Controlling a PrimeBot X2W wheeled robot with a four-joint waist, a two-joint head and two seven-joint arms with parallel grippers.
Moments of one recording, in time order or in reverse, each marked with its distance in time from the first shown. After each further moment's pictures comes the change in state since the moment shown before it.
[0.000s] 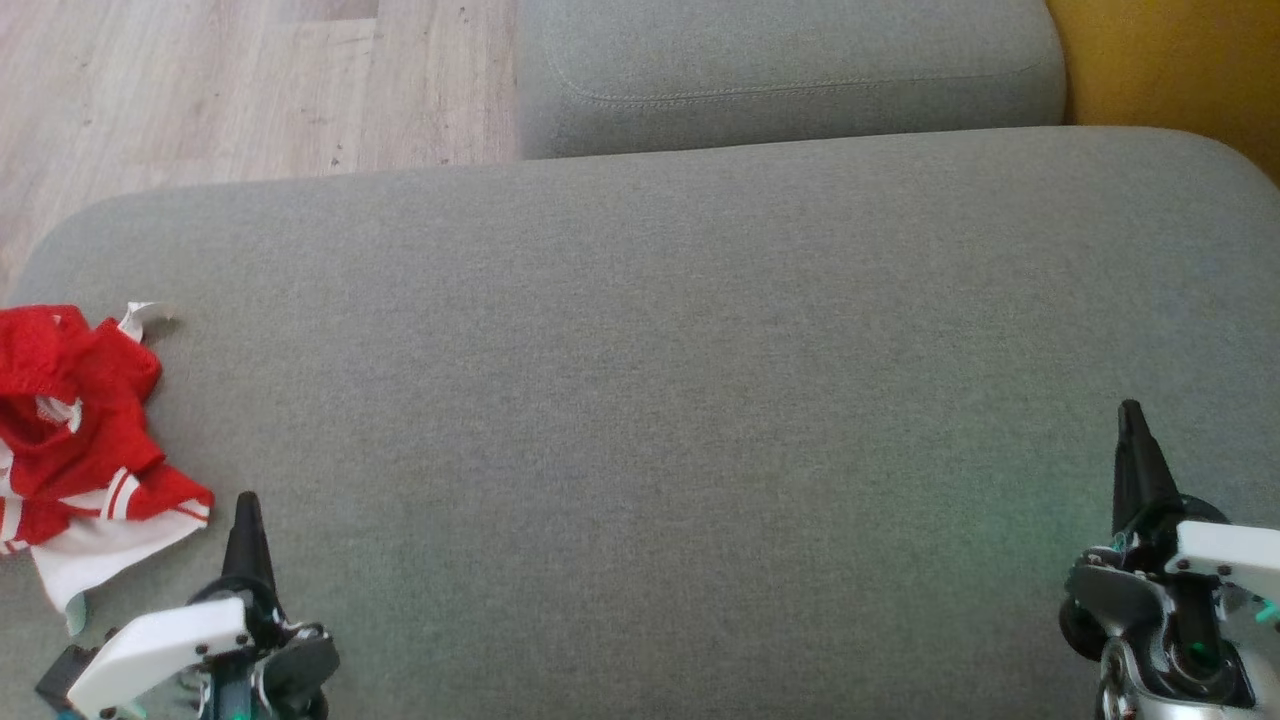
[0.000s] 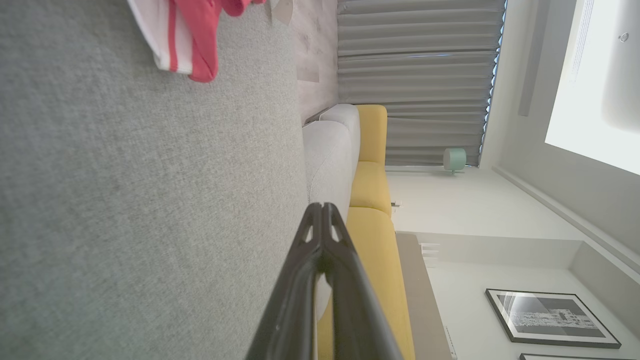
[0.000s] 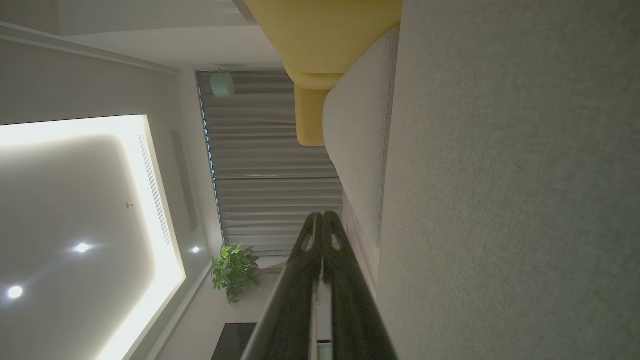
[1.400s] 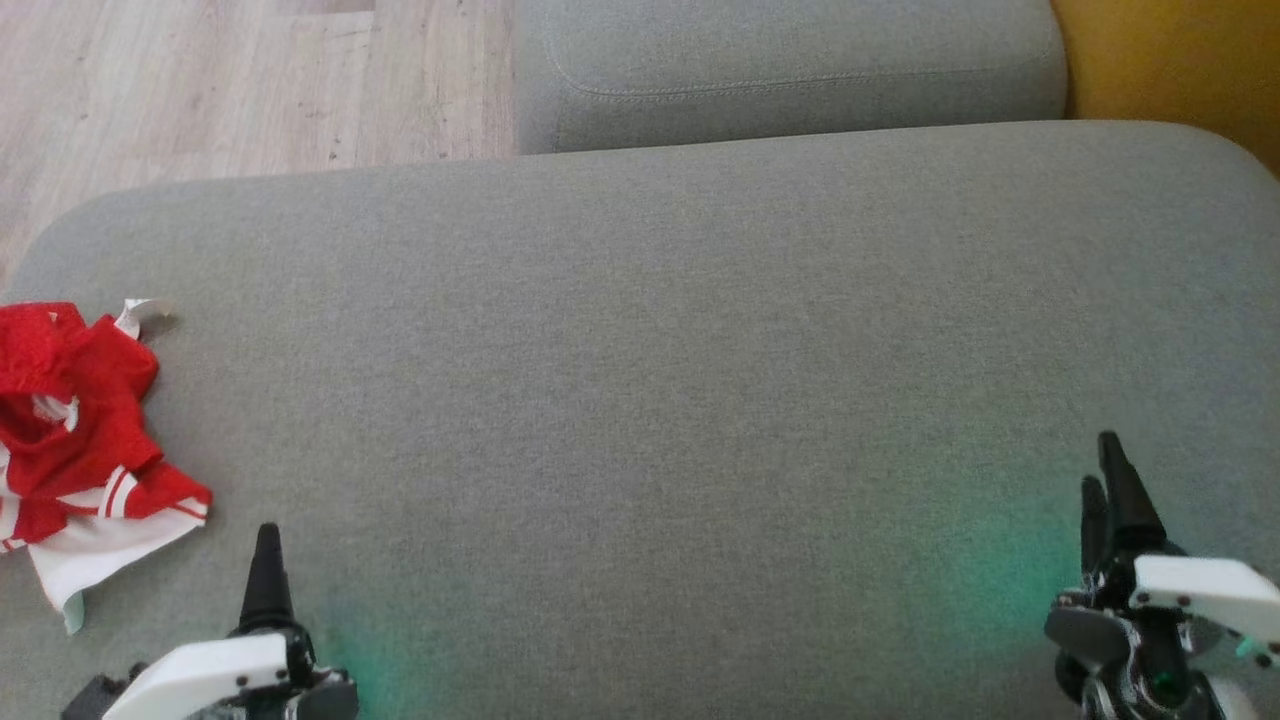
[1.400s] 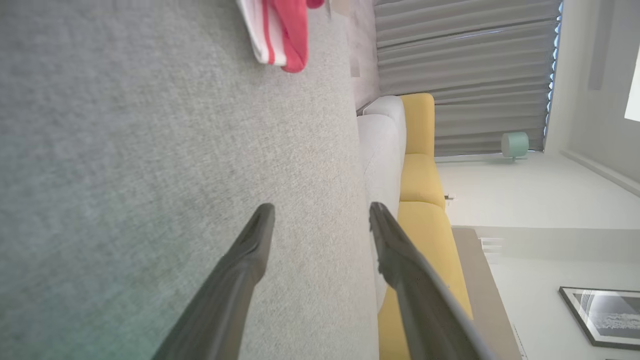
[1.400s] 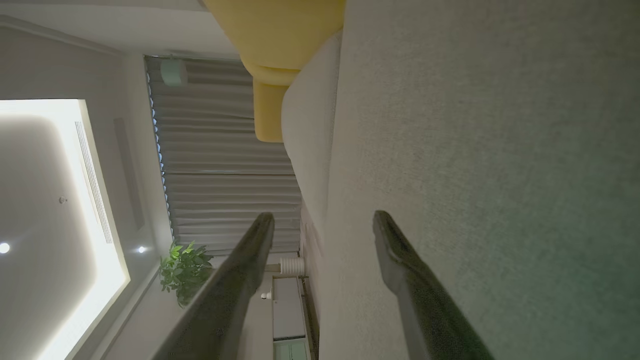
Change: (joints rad) left arm 0.024 0.007 -0.048 0.099 0.105 0.001 -0.050; right arm 0.029 -0.016 0.056 0.092 -0.066 0.000 -0.048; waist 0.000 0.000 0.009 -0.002
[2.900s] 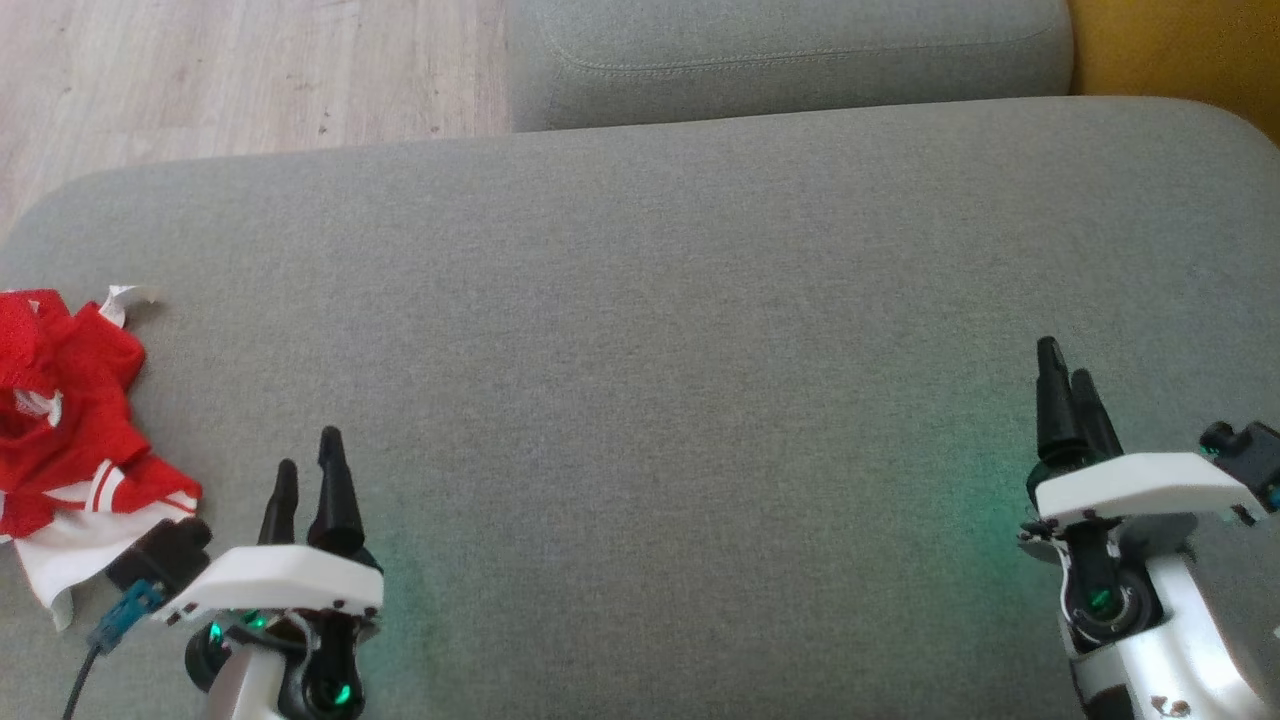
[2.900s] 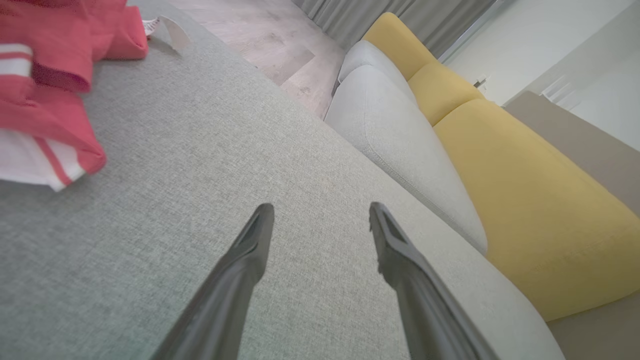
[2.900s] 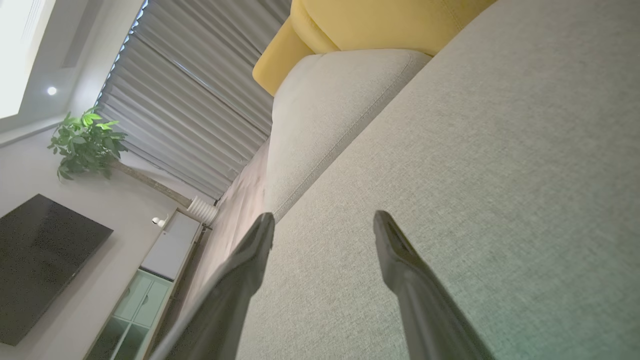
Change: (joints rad) left arm -0.161 0.036 -0.114 0.107 0.645 0.006 -0.126; right arm -0.186 -0.058 0.122 0.128 -0.583 0.000 -0.126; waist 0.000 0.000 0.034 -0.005
